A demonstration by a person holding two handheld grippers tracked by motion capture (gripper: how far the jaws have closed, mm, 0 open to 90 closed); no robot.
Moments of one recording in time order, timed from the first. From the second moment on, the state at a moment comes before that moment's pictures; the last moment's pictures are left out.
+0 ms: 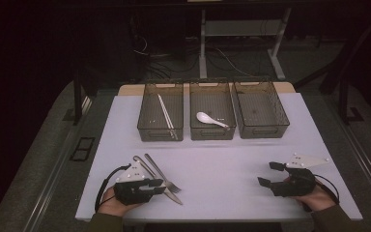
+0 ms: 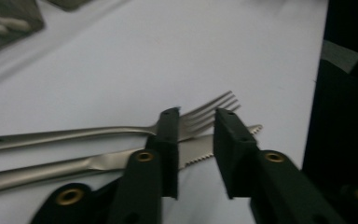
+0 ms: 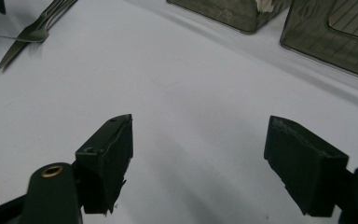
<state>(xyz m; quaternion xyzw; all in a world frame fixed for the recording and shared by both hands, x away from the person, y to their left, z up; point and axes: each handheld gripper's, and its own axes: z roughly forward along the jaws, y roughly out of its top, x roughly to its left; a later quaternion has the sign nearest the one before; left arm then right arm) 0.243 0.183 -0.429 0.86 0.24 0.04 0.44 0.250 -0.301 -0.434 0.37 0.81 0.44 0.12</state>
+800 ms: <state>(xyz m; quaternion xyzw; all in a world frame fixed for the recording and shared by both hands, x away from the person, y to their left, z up) 0.250 0.152 -0.443 0.89 0.20 0.02 0.41 0.251 -0.299 -0.435 0.37 0.81 0.44 0.12</state>
